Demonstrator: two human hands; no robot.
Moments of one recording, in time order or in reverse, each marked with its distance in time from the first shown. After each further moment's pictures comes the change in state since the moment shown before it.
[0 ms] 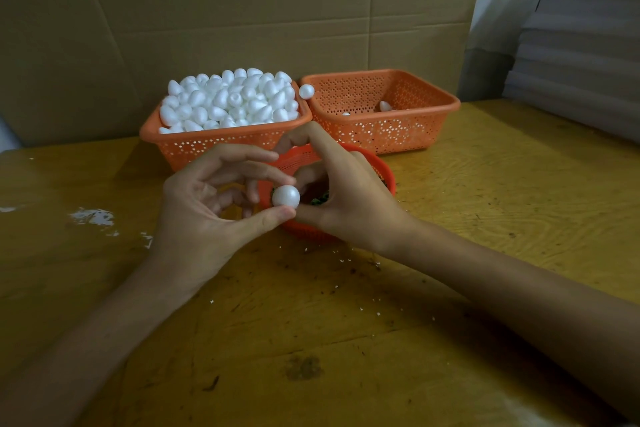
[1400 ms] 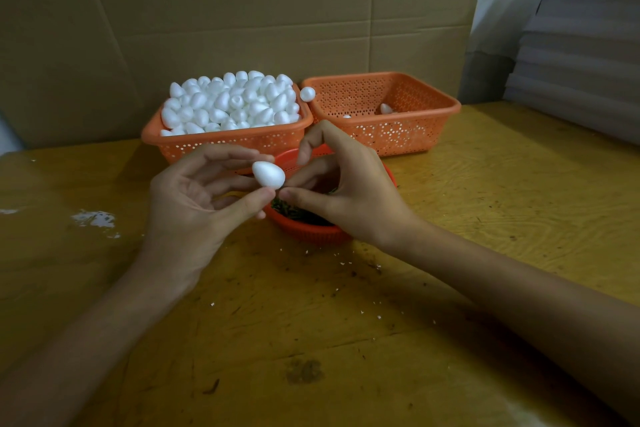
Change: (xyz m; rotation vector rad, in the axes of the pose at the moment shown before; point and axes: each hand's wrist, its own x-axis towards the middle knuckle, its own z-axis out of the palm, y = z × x) left_hand 0.002 -0.008 -0.009 -0.149 0.106 -0.083; right_hand 0.001 0.010 -0.003 0.155 0.077 0.064
